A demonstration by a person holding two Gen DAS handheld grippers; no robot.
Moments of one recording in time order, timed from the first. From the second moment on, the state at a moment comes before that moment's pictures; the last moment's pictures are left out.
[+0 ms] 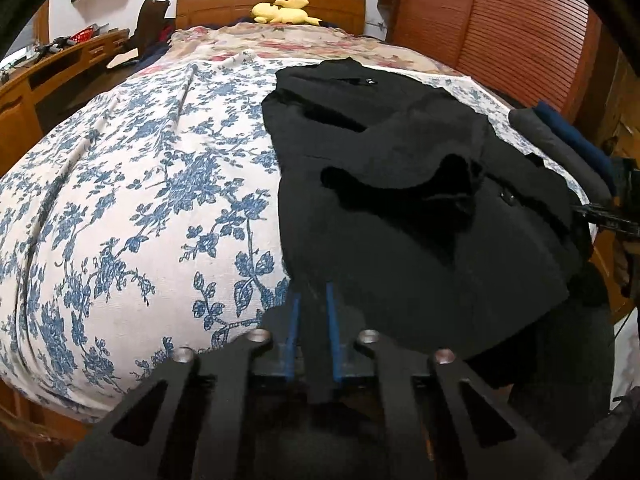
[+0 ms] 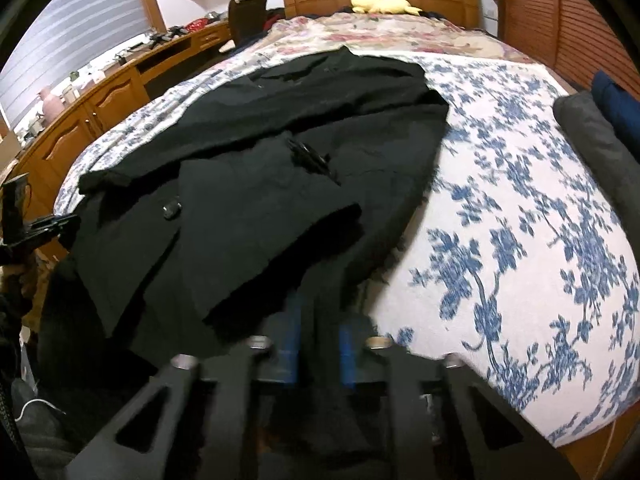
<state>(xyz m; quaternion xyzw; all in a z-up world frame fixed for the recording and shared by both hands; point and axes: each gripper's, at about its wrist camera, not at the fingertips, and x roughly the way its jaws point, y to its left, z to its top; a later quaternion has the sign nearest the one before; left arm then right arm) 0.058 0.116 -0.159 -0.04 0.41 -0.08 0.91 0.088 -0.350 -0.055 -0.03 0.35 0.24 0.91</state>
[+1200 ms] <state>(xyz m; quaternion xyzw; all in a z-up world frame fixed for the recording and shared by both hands) 0.066 0.092 0.020 -0.01 0.24 -0.06 0.97 0.022 -0.411 0.052 -0.02 0.18 0.25 0.95</state>
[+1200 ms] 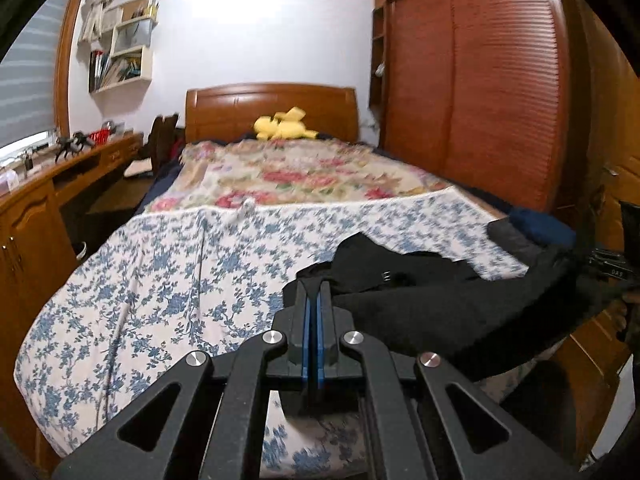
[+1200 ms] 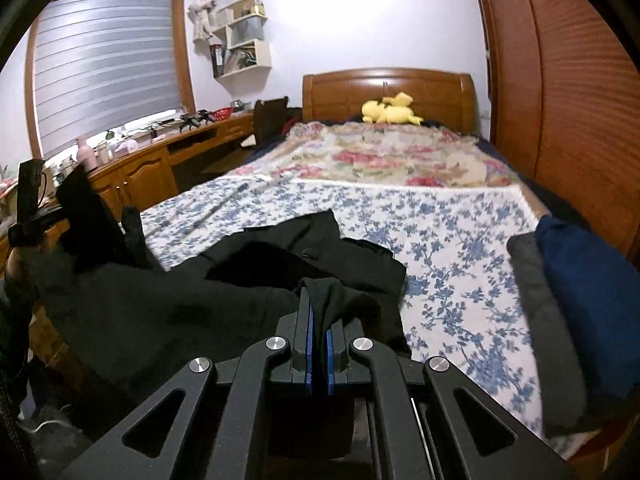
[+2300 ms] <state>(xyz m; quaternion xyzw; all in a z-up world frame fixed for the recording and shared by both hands) 0.271 0.087 -0.057 -0.01 0.25 0.00 0.97 0.297 -0.306 0.021 0.03 0.24 0.15 0.96</state>
